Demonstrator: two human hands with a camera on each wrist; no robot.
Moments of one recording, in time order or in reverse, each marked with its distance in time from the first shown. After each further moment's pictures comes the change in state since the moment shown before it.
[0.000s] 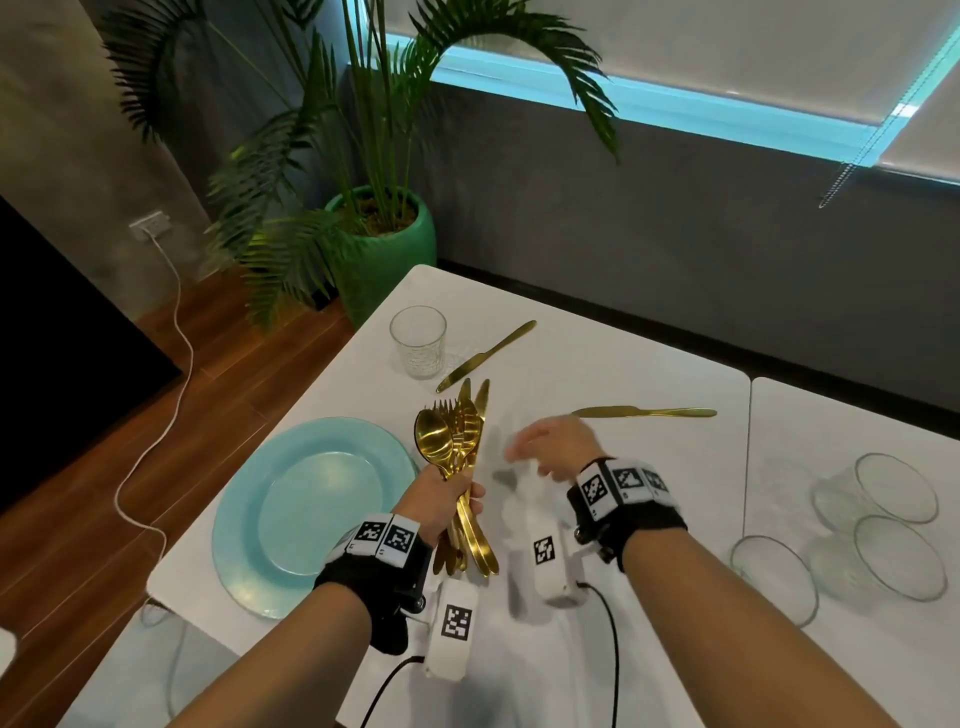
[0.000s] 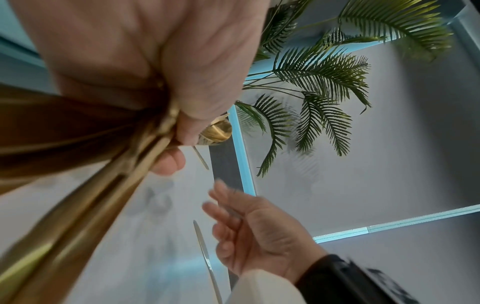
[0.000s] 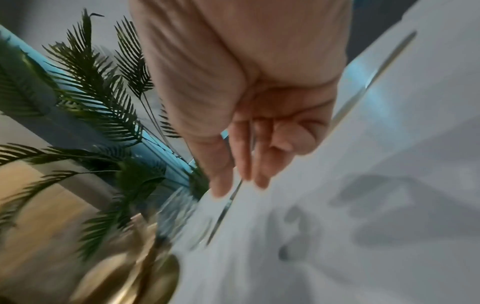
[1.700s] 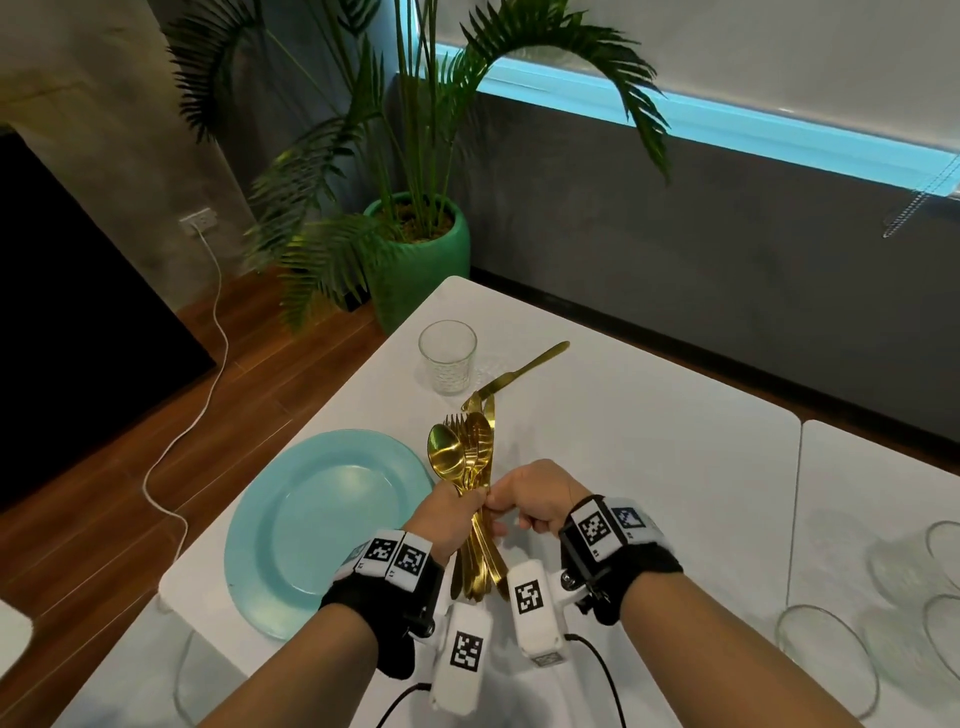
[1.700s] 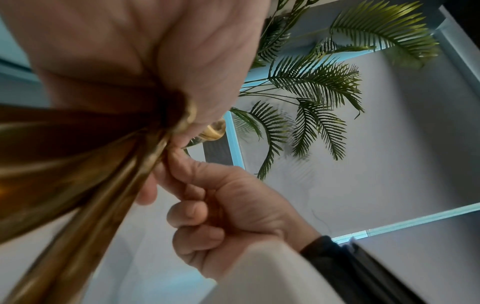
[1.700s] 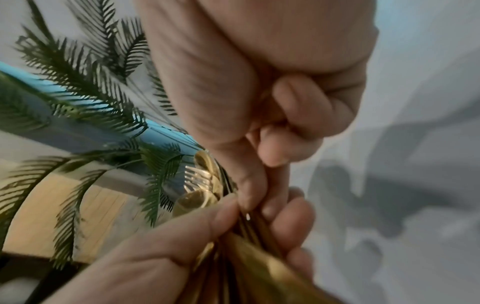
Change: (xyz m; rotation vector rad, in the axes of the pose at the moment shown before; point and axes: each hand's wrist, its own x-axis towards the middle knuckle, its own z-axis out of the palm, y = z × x) left_hand 0.024 0.000 -0.010 0.065 0.020 -0.002; right_hand 0.012 -0.024 0.035 -0.027 -0.371 0.070
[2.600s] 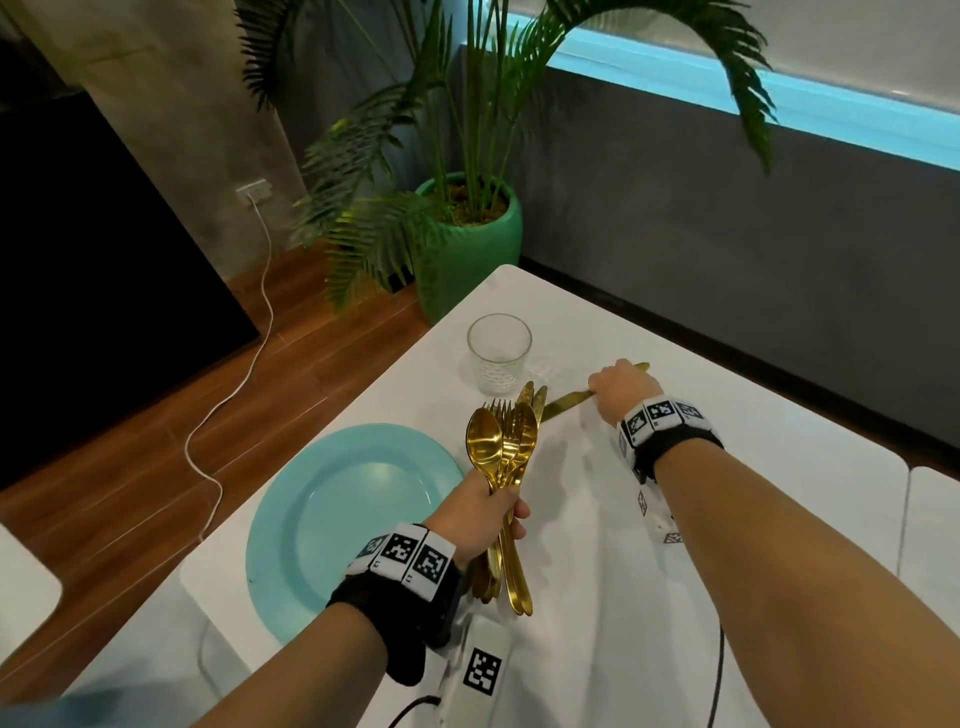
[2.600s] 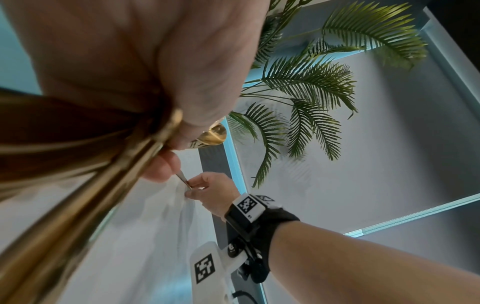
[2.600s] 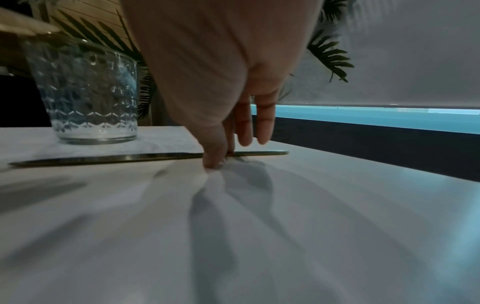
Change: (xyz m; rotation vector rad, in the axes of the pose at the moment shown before) left_hand 0.017 0.007 -0.016 0.037 0.028 0.020; right_hand 0.109 -0.033 -0.097 -1.180 0.474 -0.205
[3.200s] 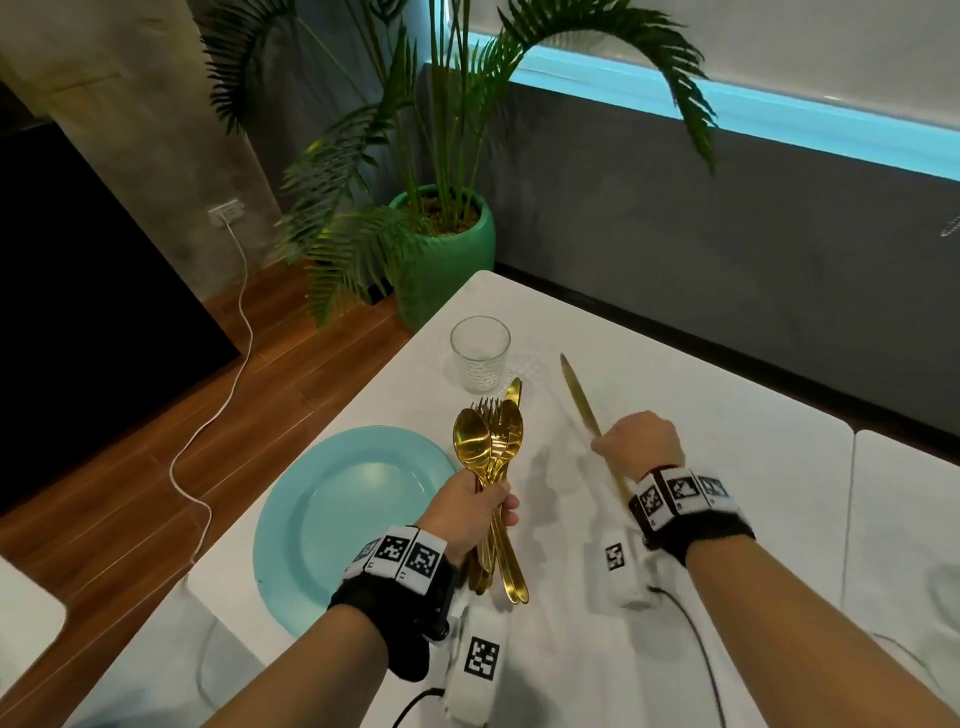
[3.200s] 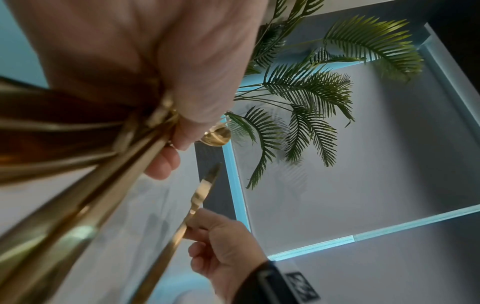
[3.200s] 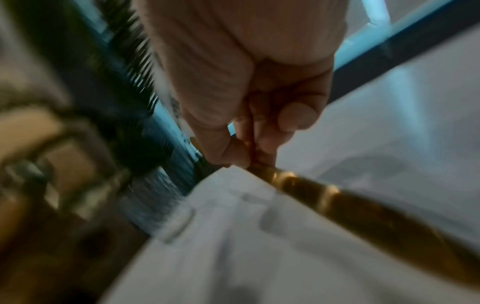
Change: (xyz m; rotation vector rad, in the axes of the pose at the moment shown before) left_hand -0.022 -0.001 0.001 -0.044 0.032 0.035; right_hand -0.099 -0.008 0.012 0.562 -0.045 0.452
